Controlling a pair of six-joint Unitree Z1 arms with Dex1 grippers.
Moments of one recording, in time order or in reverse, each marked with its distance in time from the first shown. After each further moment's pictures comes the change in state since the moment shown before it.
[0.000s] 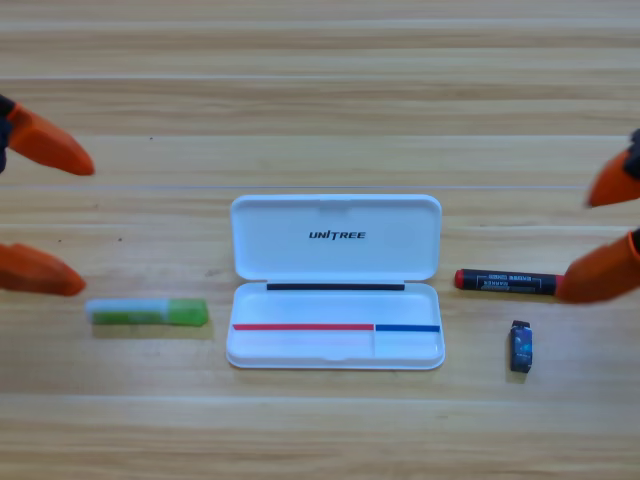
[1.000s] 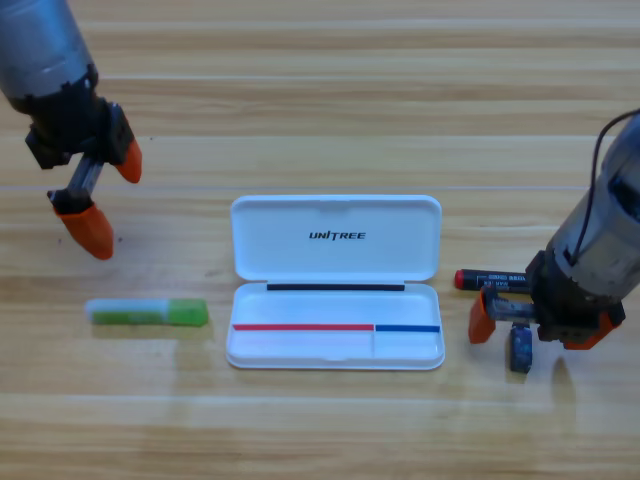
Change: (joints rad) arm 0 0.002 0.631 -0.538 0.388 0.307 0.243; arm 1 -0.031 0.431 0.179 -0.325 -0.125 0.997
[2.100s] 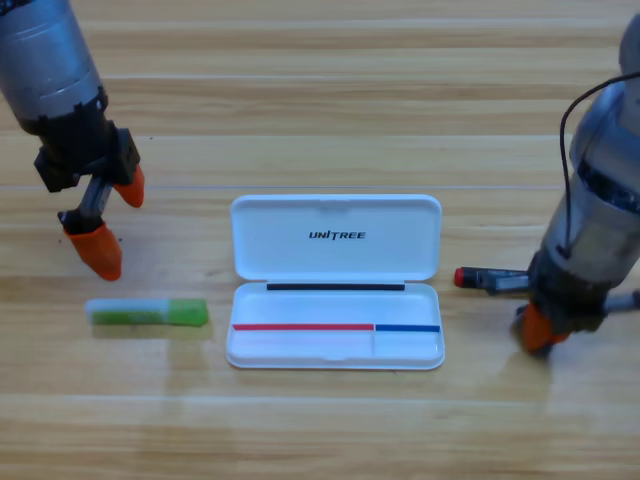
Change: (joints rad) arm 0 -0.002 0.028 0.027 -0.005 -0.032 -0.063; arm 1 -0.036 0.094 -0.139 0.183 -0.034 -0.202
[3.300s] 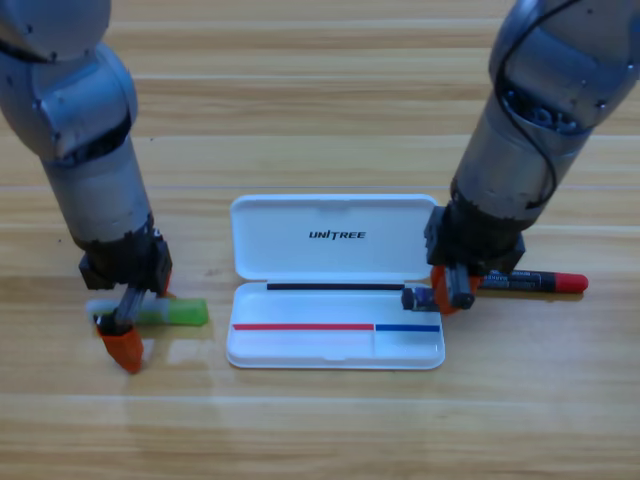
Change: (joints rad) arm 0 -0.095 0.090 0.316 -0.351 0.085 0.006; arm 1 0.096 0.057 -0.361 0.219 0.126 -1.296
